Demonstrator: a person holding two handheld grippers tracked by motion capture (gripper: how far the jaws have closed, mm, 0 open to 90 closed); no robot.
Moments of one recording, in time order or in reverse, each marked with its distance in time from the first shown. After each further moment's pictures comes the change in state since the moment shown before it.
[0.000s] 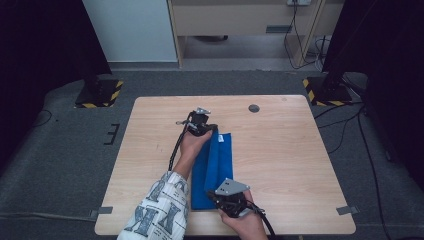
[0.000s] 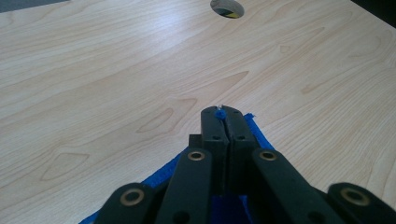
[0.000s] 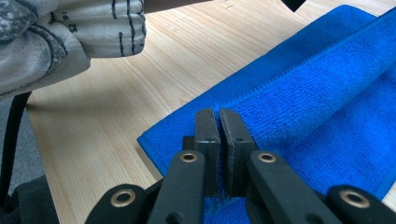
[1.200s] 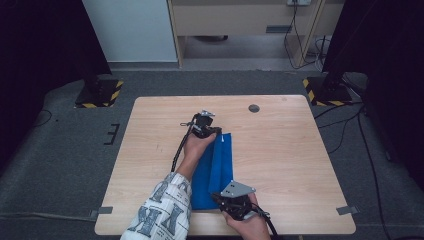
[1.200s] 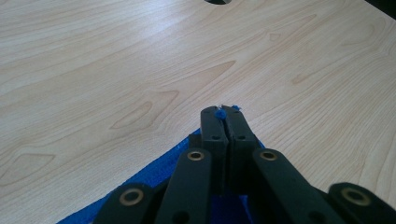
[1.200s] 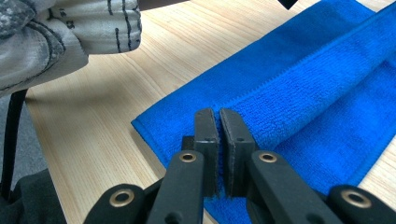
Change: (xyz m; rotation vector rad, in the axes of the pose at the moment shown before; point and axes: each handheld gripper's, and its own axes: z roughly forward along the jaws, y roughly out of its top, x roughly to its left) left arm -0.009 -0.004 0.012 0.030 -0.029 0.003; right arm -0.004 -0.011 -0.009 0.005 -0.010 0.032
